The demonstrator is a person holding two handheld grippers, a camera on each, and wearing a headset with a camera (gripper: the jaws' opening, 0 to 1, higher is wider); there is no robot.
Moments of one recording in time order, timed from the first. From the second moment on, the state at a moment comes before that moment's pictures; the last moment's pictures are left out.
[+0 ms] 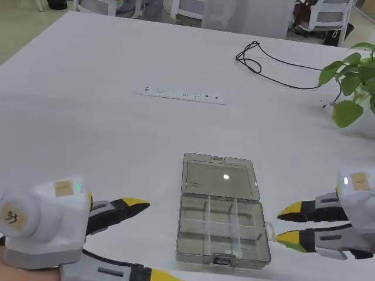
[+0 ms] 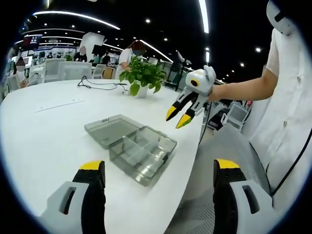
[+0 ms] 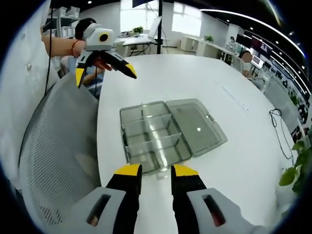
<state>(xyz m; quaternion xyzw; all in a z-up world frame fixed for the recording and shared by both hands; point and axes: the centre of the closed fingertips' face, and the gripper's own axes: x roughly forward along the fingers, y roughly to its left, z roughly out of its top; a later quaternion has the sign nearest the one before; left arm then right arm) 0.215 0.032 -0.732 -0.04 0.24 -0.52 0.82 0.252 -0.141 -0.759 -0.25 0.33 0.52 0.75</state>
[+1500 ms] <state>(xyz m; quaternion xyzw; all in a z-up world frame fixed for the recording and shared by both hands) 0.209 0.040 -0.751 -0.01 0.25 -0.51 0.83 0.232 -0.184 -0.773 -0.16 0.32 0.44 0.82</state>
